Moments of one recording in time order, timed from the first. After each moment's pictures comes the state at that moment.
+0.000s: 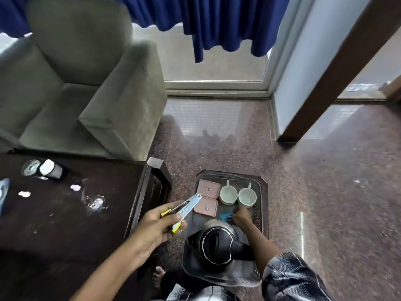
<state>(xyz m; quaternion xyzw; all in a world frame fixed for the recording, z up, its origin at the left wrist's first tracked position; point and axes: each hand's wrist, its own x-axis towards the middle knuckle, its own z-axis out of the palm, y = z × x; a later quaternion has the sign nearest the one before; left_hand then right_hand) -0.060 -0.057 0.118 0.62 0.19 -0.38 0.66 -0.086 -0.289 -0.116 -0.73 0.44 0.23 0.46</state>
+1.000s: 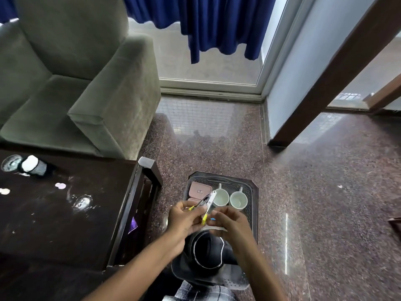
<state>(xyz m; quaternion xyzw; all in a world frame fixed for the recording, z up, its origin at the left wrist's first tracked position) -0.059 -0.134 0.090 0.61 0.28 -0.32 0.67 -0.117 -0.248 0.075 -0.51 0.34 0.10 0.78</state>
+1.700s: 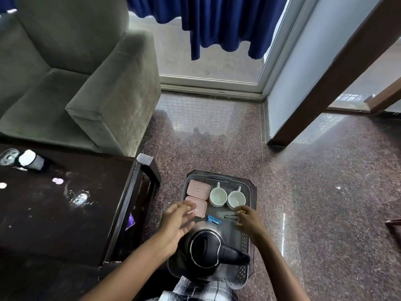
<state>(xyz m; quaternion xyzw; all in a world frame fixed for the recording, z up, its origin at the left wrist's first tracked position) -0.057 -0.123 0.085 0.57 0.33 -0.33 0.68 -0.108 -0.323 -0.043 -0.61 0.45 0.16 0.63</state>
